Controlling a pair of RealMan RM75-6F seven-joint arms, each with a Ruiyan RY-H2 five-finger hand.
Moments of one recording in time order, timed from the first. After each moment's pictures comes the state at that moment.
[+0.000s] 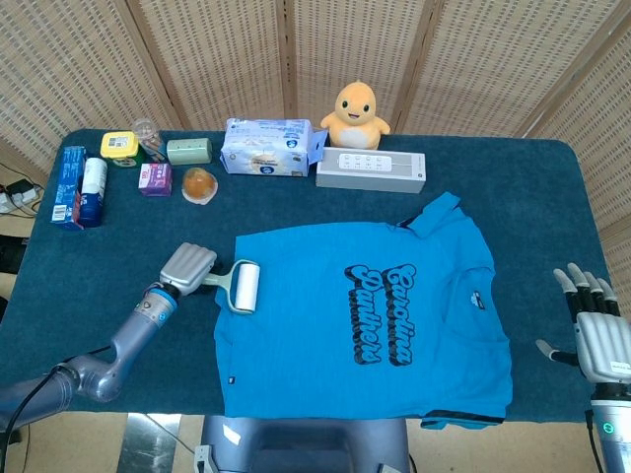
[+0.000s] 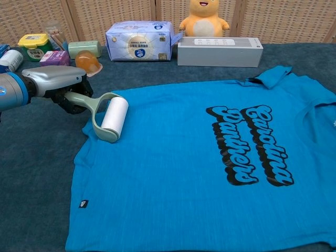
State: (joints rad) left arm -0.79 -1.54 -0.07 -1.24 1.17 0.82 0.15; right arm 0.11 -1.14 0.11 -1.54 -1.41 1.43 -0.01
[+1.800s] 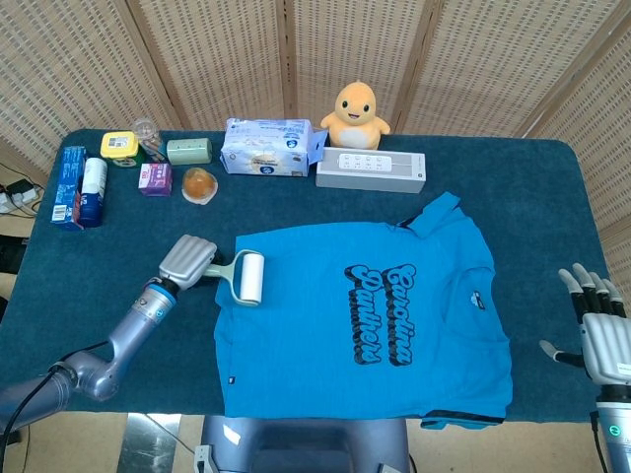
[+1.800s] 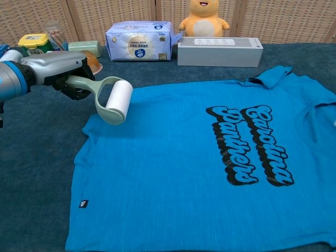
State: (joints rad) left arm -0.77 -1.54 -0.13 -1.22 1.31 0.87 0.01; right arm 0.10 -1.13 0.11 -1.55 -1.41 1.44 0.03
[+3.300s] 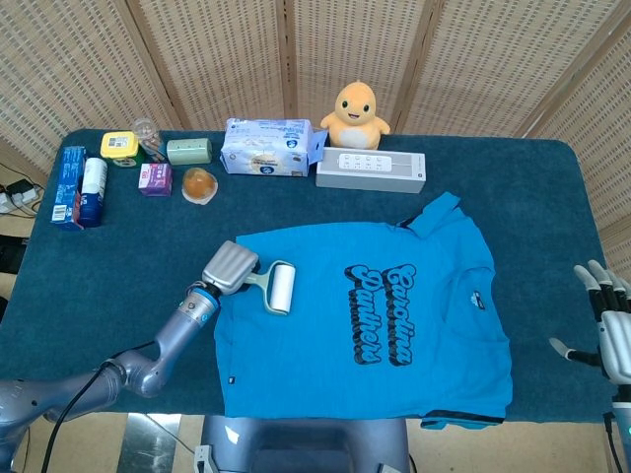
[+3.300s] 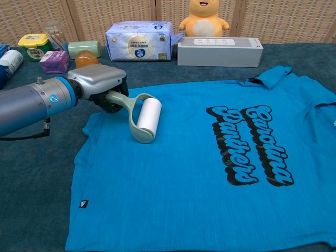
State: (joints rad) left arm -0.86 -1.74 -0.16 -1.13 1.20 0.83 0.31; right arm 0.09 -1.07 0.12 -1.55 -1.41 1.43 0.16
